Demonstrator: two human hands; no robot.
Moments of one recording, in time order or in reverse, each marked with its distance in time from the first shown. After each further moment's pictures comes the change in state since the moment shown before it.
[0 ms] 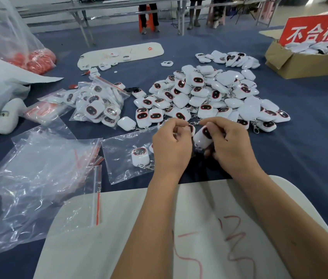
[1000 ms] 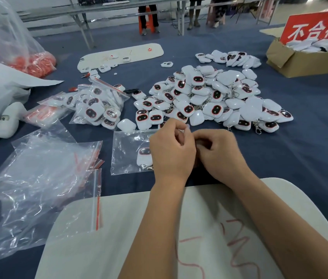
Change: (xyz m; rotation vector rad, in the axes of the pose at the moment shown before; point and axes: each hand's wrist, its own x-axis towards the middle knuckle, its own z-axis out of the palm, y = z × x) left_hand -0.004 0.000 0.000 0.120 0.123 0.192; right_hand -0.010 -0.008 0.013 -0.086 -0.180 -0.139
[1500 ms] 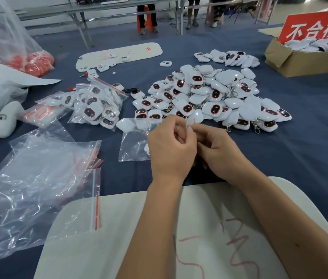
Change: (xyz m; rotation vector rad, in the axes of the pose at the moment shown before) left_hand 0.001 0.004 -0.005 -0.024 0.000 0.075; right_hand 0.002 0.008 -0.003 0.270 -0.212 -0.013
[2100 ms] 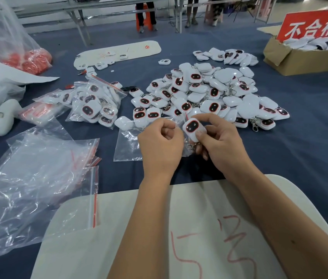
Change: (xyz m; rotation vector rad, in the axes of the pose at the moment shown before) left_hand 0.006 -0.015 -0.006 -0.052 -0.018 -0.226; right_hand 0.003 0.007 -0.004 0.085 0.254 0.126
